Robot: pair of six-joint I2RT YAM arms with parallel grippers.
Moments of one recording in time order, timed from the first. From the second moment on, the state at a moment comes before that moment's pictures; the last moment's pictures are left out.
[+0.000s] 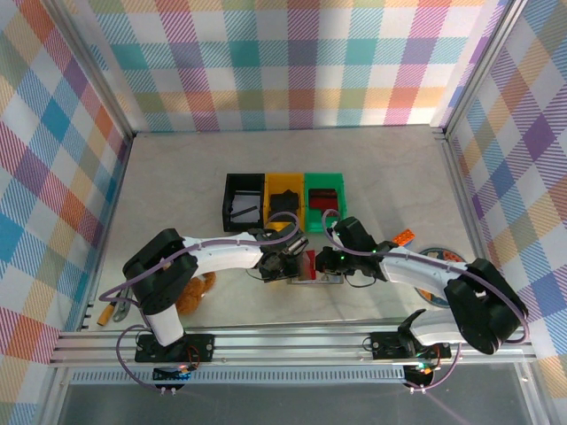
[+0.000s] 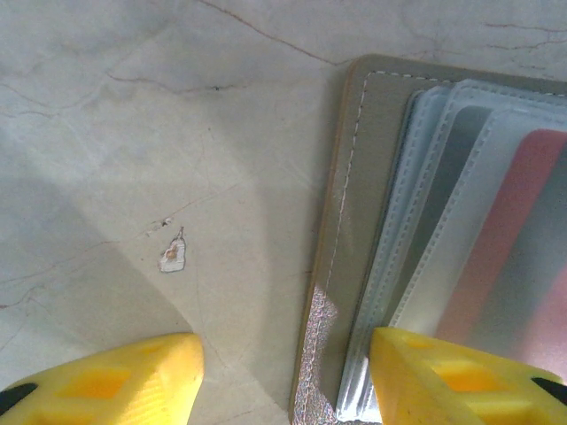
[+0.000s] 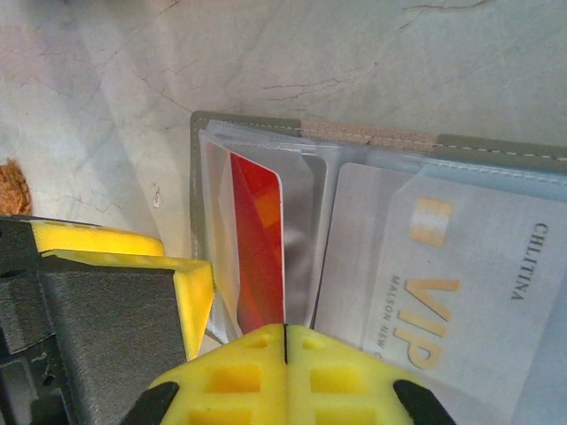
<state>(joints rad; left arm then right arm) -0.95 1.77 1.02 -0.56 0.02 -1.05 0.67 1.33 0.56 -0.18 -0.34 0.73</state>
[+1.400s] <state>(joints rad) -0.95 1.80 1.04 -0.59 0.02 -1.07 0.67 1.30 0.49 -0.09 -0.40 0.73</state>
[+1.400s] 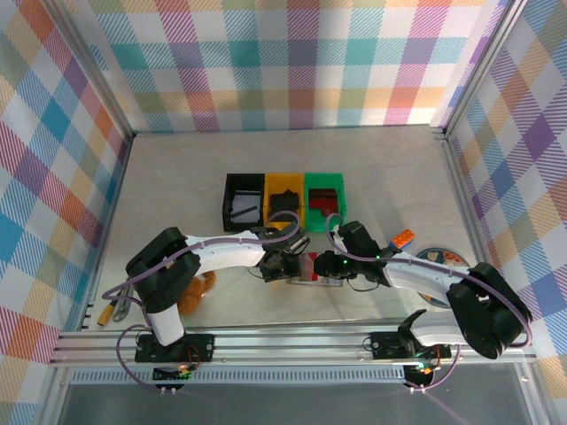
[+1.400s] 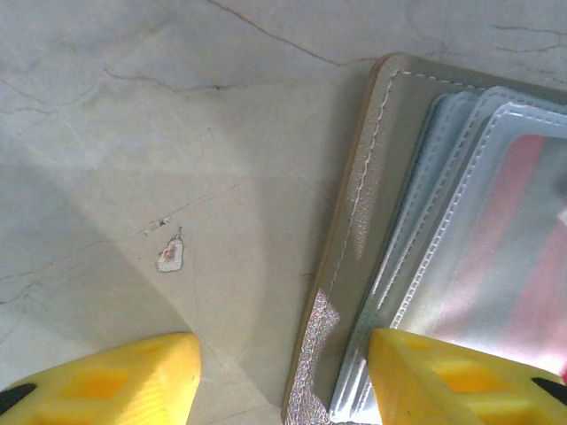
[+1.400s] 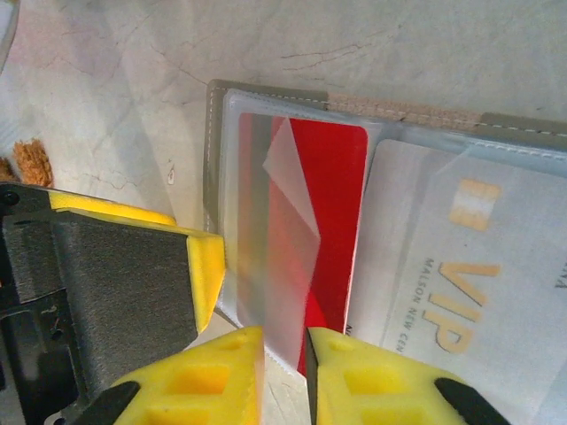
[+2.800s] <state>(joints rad) -0.95 1.80 1.04 -0.59 0.02 -1.07 0.66 1.38 0.55 -0.14 -0.34 0.68</state>
